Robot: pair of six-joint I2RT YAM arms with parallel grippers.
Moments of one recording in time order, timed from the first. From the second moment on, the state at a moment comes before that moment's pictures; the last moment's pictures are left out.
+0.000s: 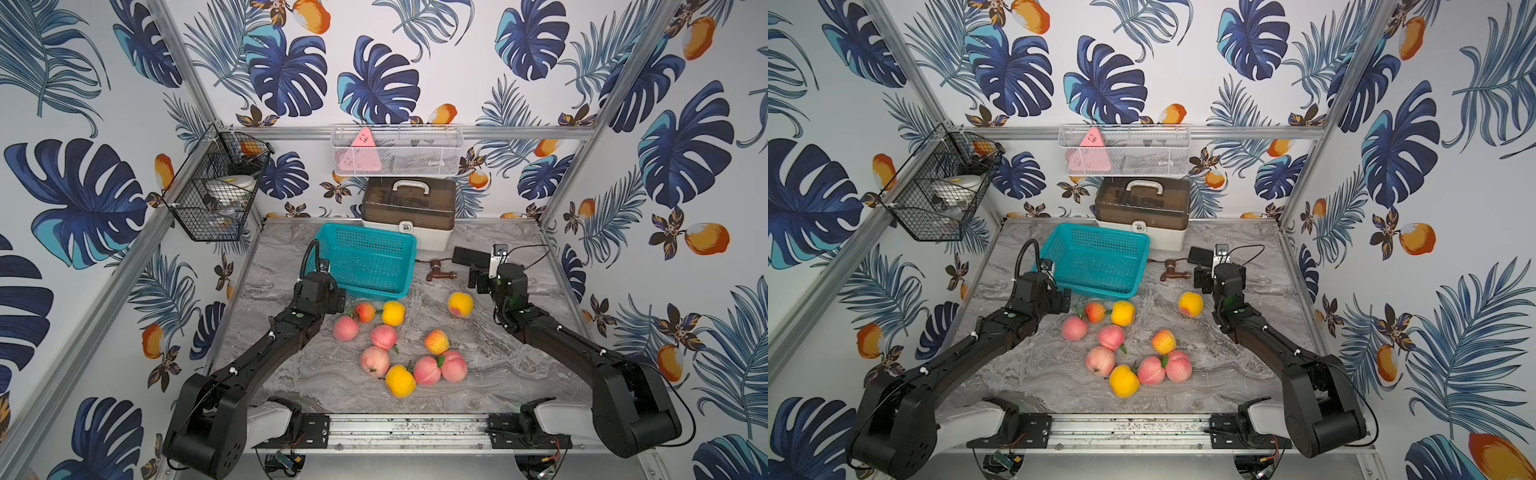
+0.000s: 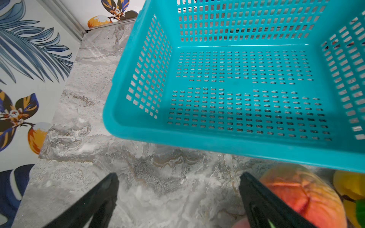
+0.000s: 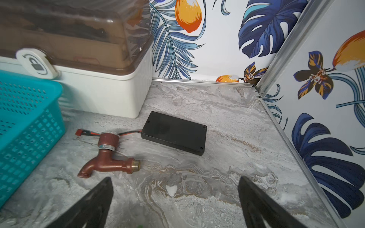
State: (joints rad) left arm -0.25 1.20 0.70 -0.20 -0.32 -0.10; right arm 0.30 1.30 0.69 0.23 0.34 0.04
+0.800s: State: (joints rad) left arm -0.44 1.13 0.92 -0.79 -0.18 -0.45; right arm 0.40 1.19 0.96 -0.48 0.06 0.17
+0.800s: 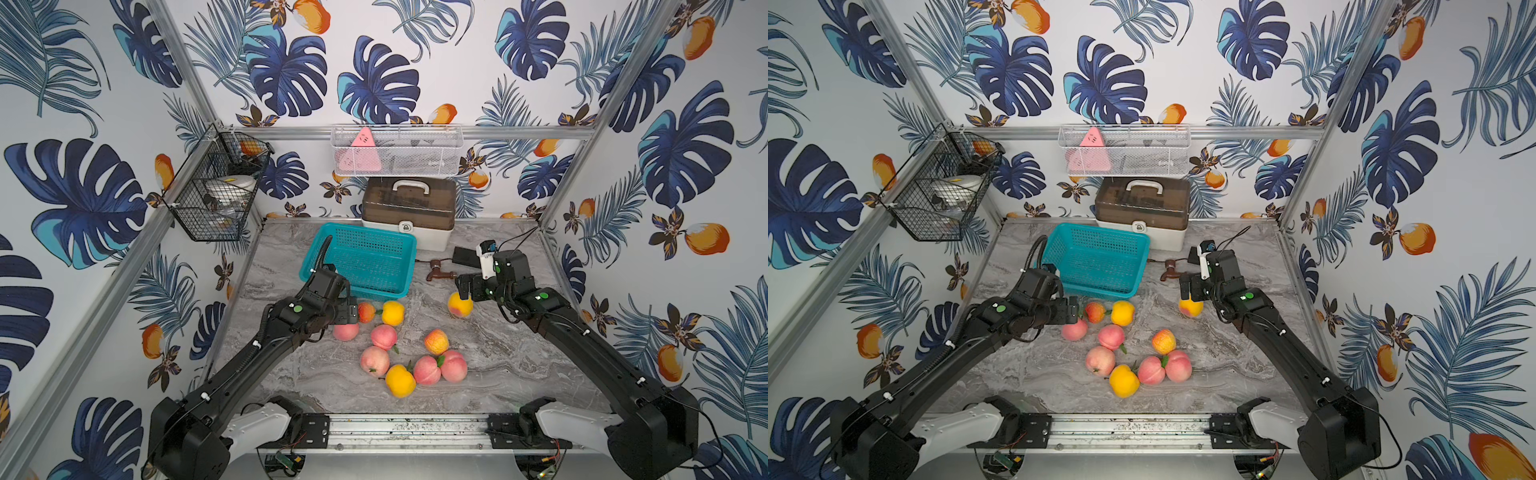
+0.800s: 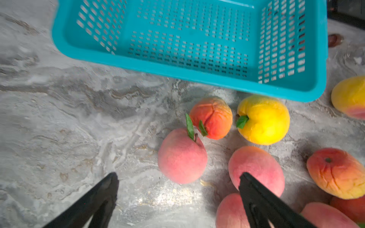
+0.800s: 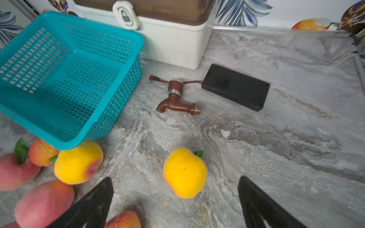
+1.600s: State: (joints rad) left arm -0.49 1.31 0.80 -0.70 -0.16 -0.55; right arm 0.66 1.08 0.80 -0.52 -0.14 0.27
